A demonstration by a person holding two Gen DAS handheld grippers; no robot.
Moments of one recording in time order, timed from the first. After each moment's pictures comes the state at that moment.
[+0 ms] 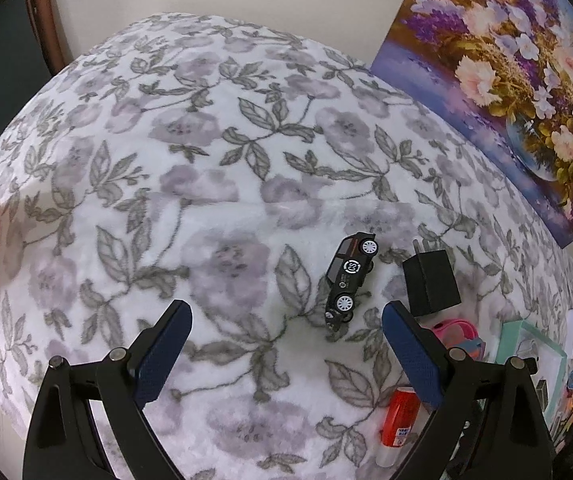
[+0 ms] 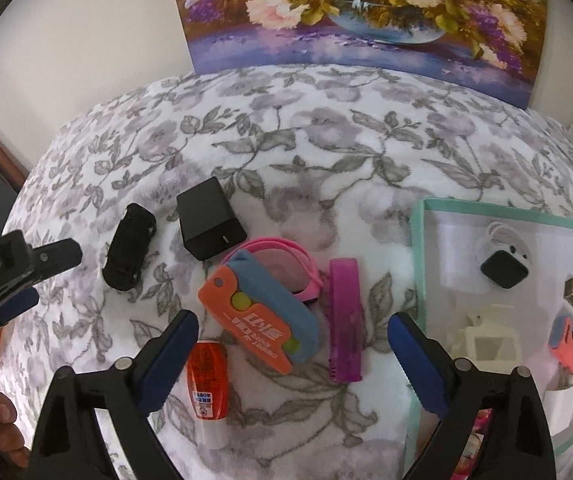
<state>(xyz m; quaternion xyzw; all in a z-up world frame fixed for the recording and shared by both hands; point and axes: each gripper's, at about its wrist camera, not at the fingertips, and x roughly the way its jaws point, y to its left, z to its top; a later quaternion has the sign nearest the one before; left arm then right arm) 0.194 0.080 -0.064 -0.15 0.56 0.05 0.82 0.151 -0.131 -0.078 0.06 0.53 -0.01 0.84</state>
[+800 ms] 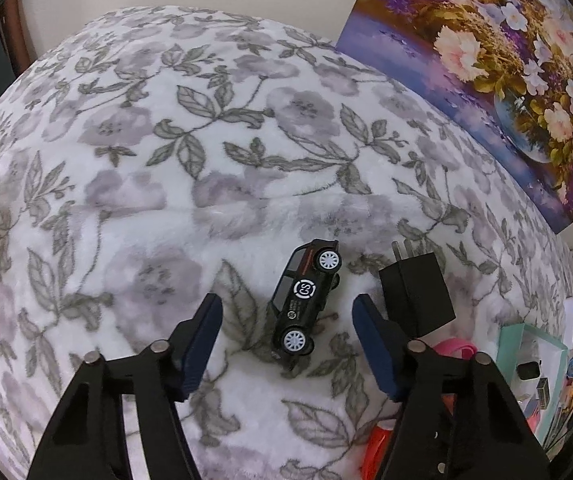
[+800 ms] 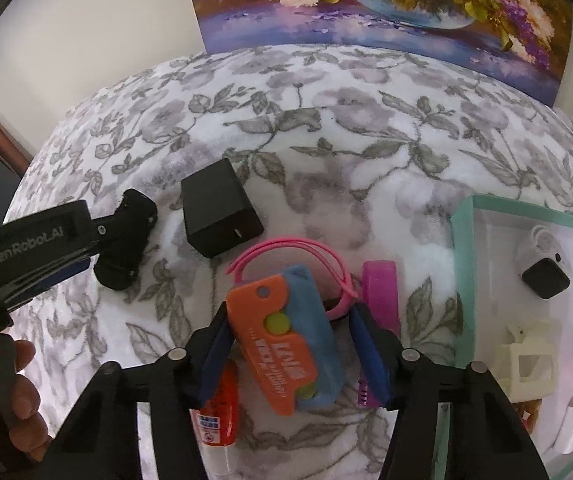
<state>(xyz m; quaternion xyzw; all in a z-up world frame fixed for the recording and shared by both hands) 0.224 0.053 -0.095 -0.14 0.56 0.01 0.81 0.168 -0.122 -0.102 0.06 0.55 0.01 0.83</state>
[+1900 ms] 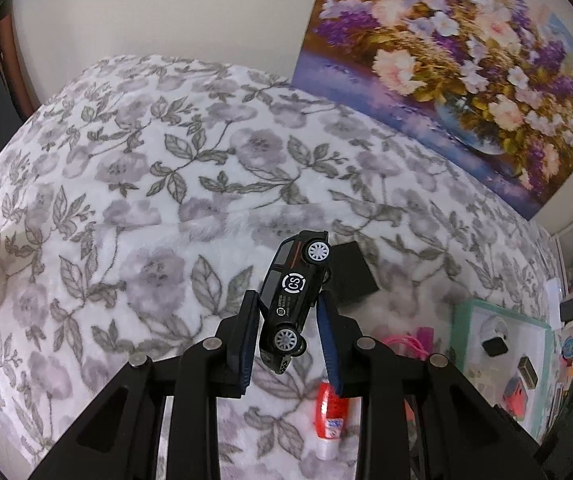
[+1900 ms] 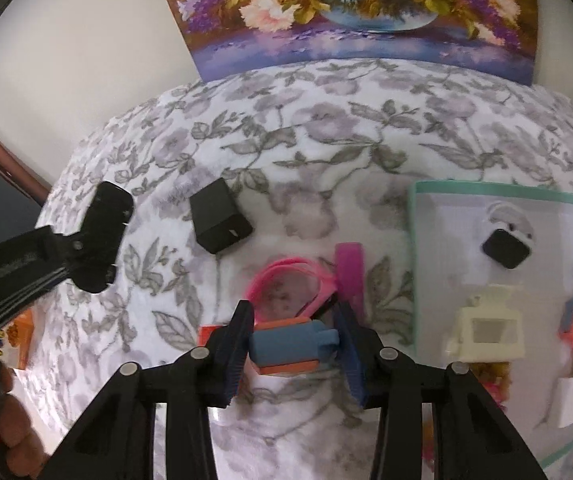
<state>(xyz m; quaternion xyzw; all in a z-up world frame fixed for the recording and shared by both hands) 0.182 0.016 -0.030 -0.11 0.52 -0.01 0.85 0.136 -0.152 -0.072 0.11 0.54 0.02 0.84</state>
